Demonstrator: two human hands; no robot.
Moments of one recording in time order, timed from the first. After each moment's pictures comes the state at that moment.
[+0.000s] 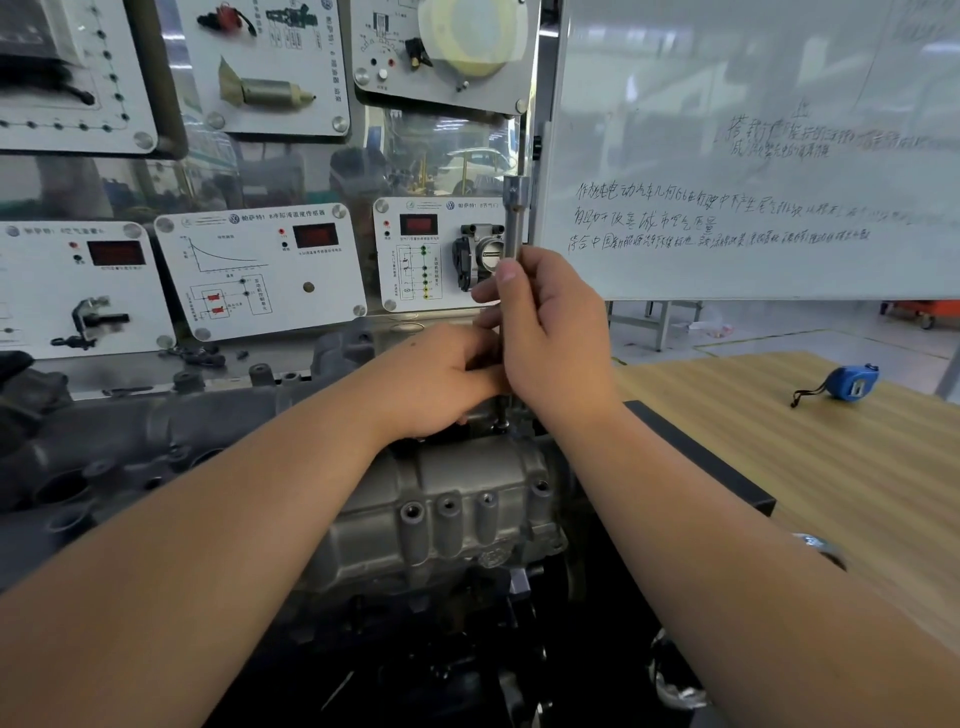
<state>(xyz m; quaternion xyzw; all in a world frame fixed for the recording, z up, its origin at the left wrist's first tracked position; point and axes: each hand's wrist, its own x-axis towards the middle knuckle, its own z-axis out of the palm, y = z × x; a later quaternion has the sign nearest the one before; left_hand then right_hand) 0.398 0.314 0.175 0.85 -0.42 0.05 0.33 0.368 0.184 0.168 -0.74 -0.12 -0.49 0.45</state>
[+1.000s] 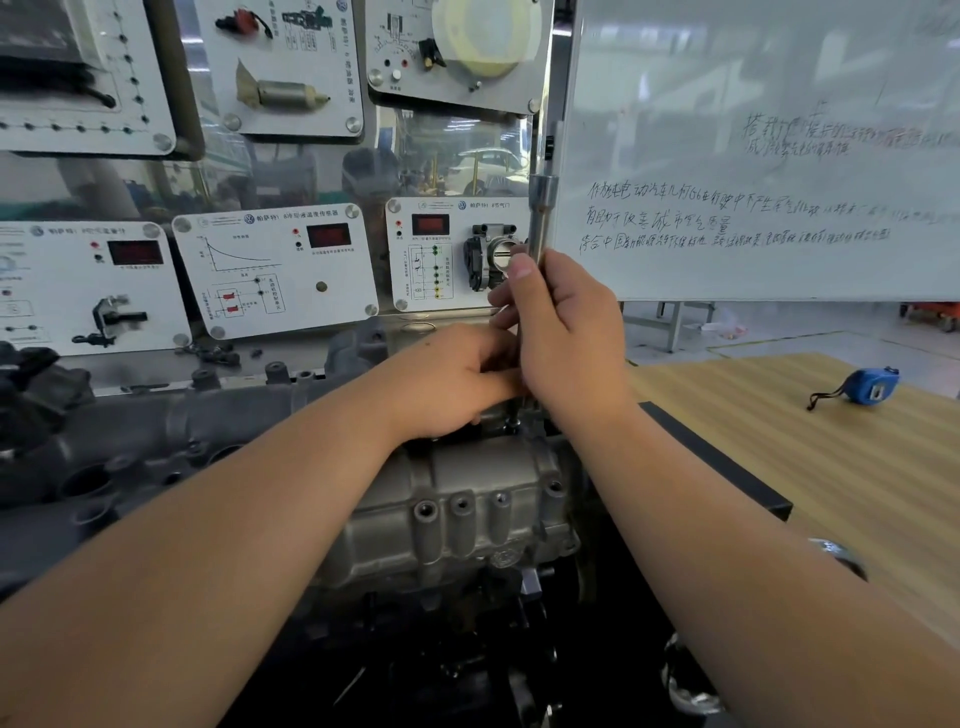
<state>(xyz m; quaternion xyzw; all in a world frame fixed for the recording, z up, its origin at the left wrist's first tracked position) 0.396 0.315 0.176 0.84 -0.43 0.05 0.33 0.371 0.182 0.168 -0.73 -0.12 -0.47 0.49</state>
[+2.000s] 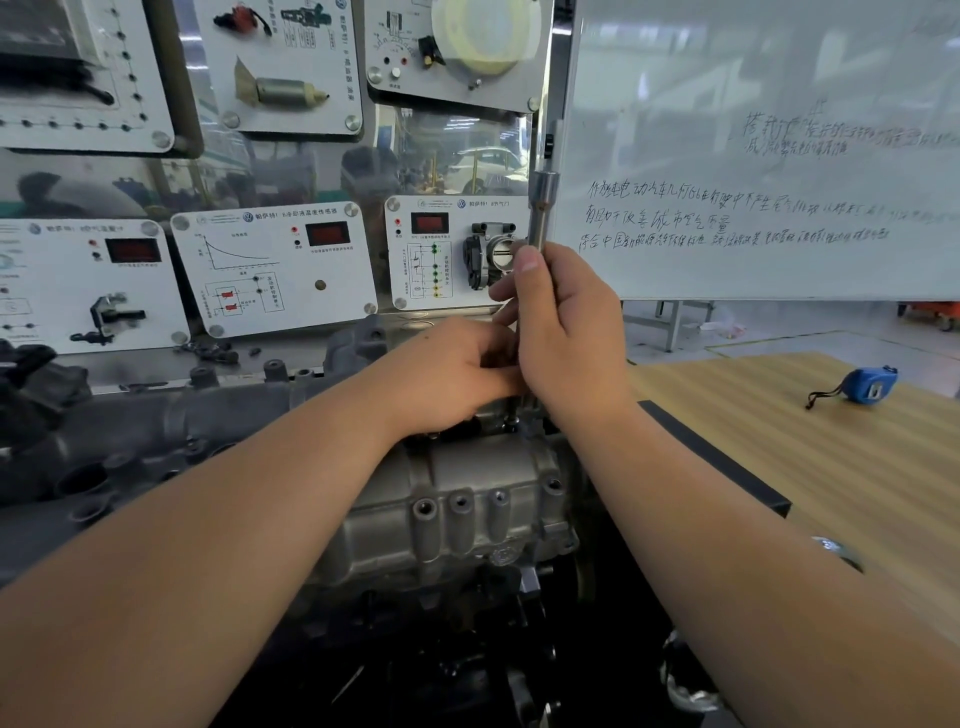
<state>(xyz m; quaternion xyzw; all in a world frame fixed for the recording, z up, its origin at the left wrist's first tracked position) 0.396 0.314 0.176 0.83 -0.42 0.04 0.35 0.370 0.184 0.168 -0.72 -0.12 -0.51 0.46</state>
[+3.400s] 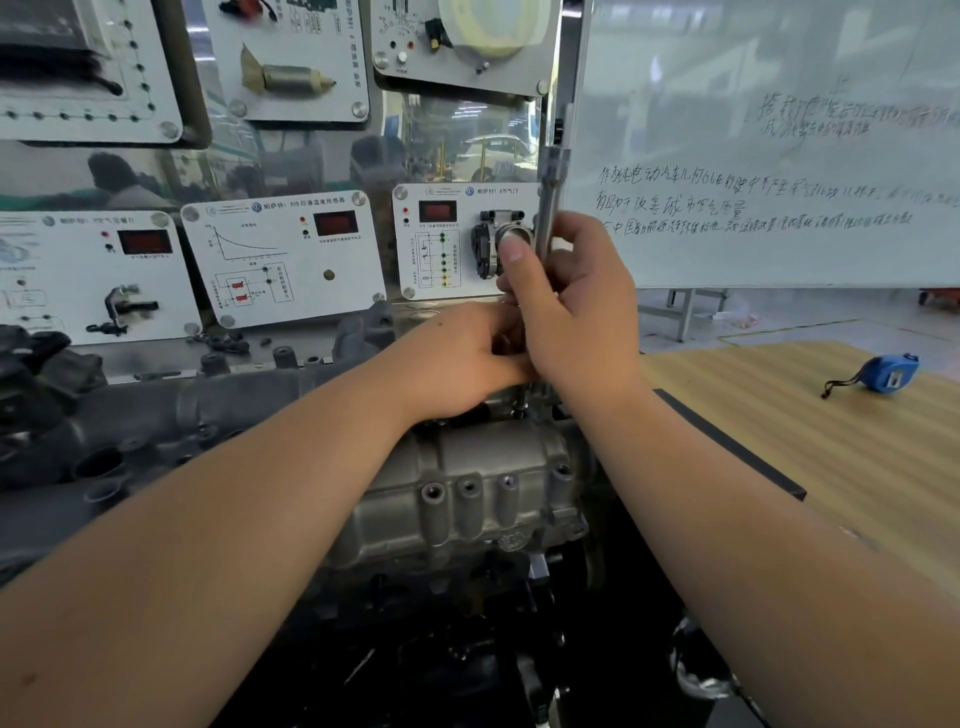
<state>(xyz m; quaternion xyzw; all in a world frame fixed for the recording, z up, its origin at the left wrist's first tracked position) 0.393 0.311 0.180 0.84 -0.42 0.05 0.33 0.367 0.185 0.170 -0.71 -0.13 -0.50 0.48</state>
